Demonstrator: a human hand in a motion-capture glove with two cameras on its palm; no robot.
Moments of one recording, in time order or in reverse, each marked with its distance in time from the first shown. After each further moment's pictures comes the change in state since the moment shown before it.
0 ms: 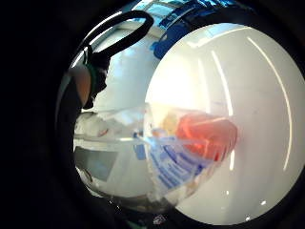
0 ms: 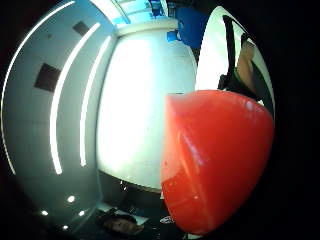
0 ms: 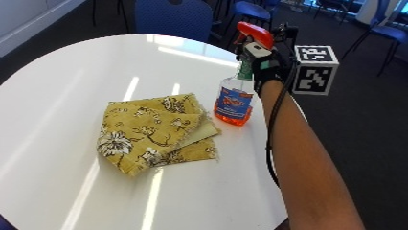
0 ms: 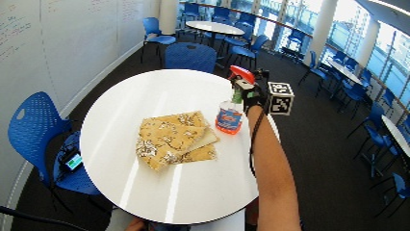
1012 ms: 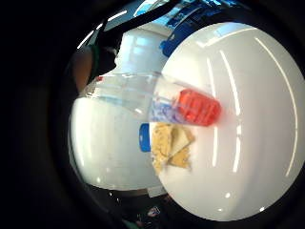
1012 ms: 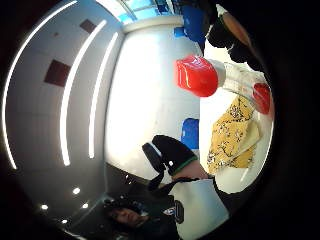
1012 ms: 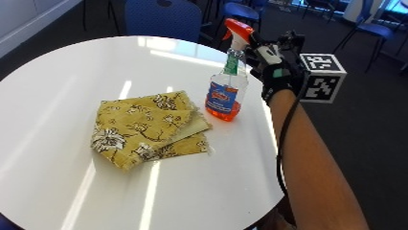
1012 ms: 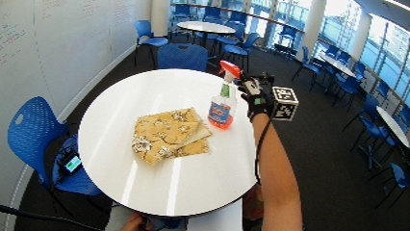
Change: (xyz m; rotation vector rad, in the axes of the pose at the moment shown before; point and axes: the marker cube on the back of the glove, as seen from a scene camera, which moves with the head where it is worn) arm 0.010 0.020 -0.013 -0.116 -0.078 0.001
